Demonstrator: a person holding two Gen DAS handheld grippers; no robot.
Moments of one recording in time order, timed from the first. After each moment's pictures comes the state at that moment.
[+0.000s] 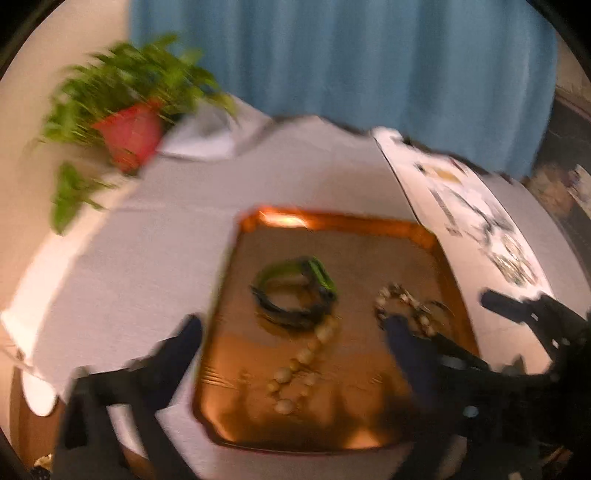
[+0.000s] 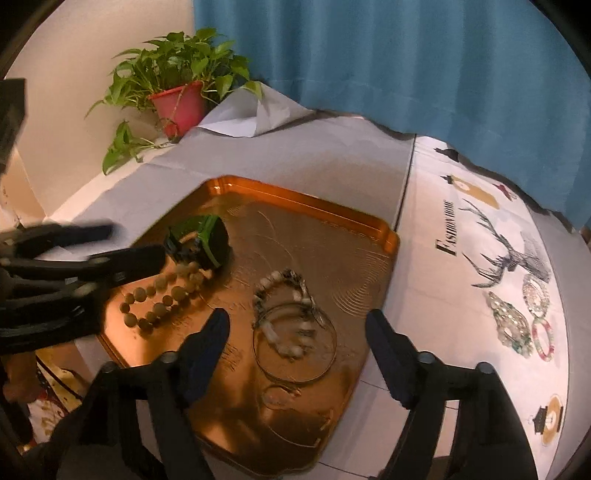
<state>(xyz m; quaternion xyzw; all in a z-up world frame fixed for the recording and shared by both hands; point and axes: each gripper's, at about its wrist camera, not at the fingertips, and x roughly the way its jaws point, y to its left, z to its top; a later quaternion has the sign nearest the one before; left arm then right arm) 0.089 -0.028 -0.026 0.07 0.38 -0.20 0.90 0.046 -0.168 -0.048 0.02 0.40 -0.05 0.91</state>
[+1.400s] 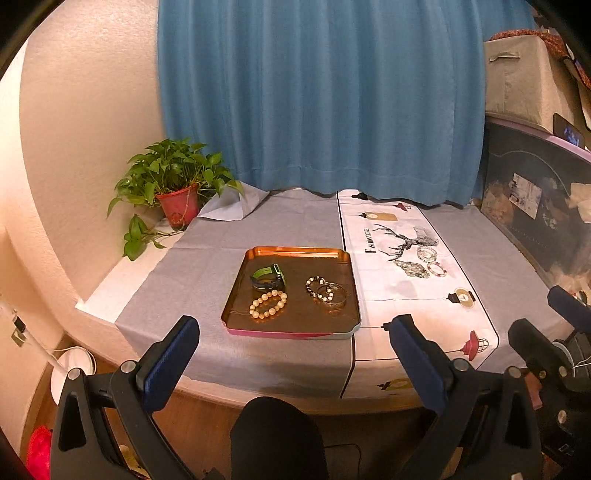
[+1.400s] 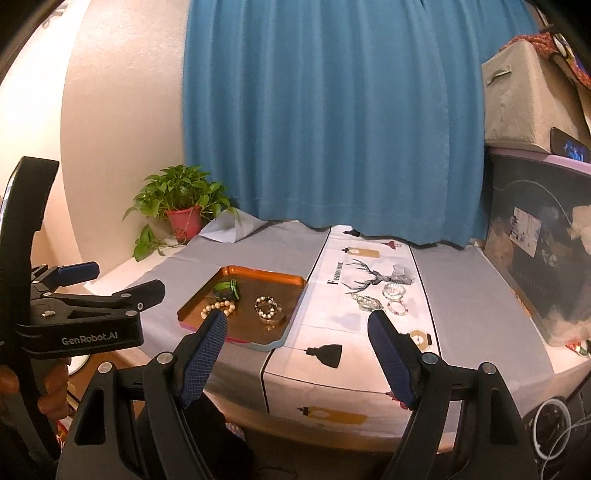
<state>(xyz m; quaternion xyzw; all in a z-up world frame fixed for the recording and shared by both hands) -0.170 -0.001 0.115 0.09 0.29 -0.20 0.93 -0.273 -0.118 0.132 0.04 0.23 -0.14 0.96</state>
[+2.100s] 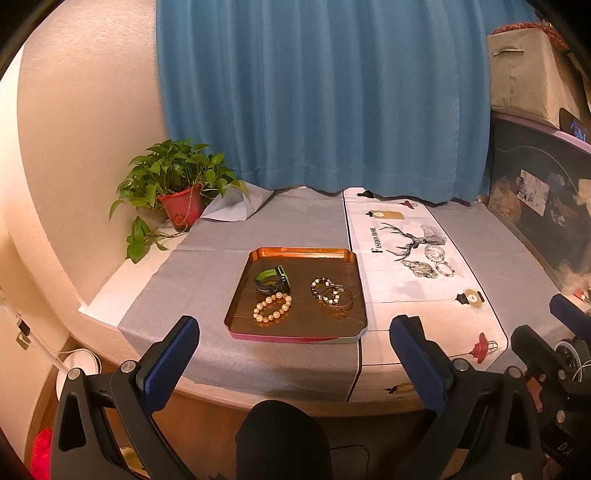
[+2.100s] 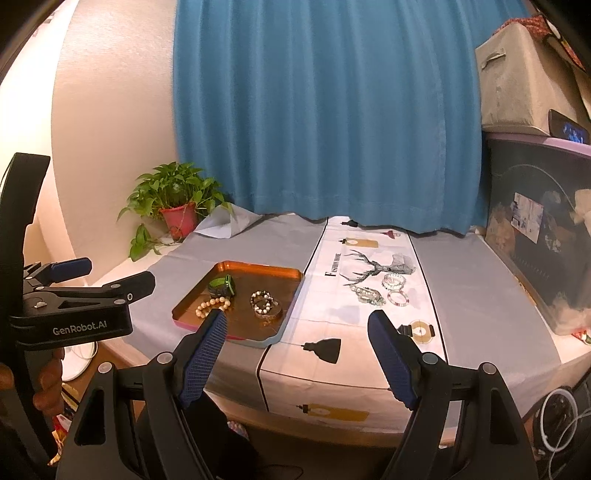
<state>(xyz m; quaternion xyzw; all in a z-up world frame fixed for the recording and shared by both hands) -0.161 0.001 0.116 0.09 0.29 -0.20 0.93 -0.265 -0.132 0.120 0.06 0.24 -0.14 0.96</state>
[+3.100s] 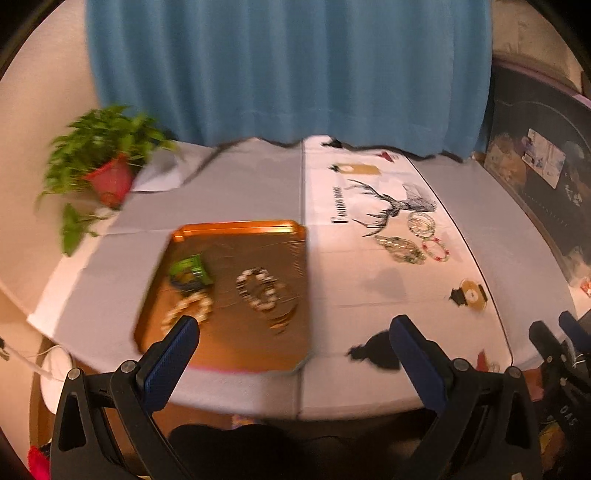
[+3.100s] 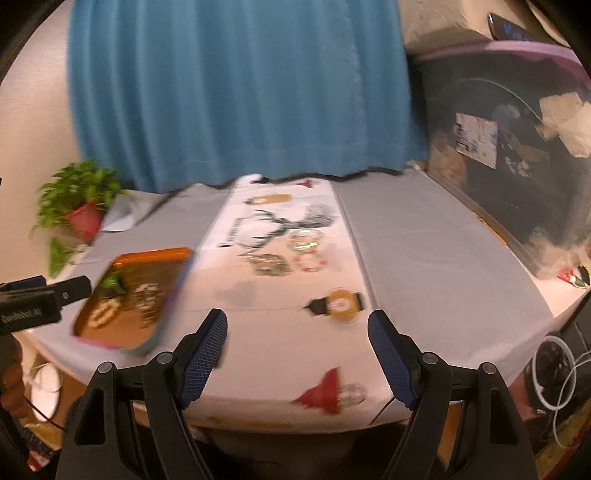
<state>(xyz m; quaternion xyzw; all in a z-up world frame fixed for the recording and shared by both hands) -0.053 -0.149 0.045 0.12 0.39 -0.24 0.88 -0.217 -0.316 0.038 0.14 0.31 -0.27 0.90</state>
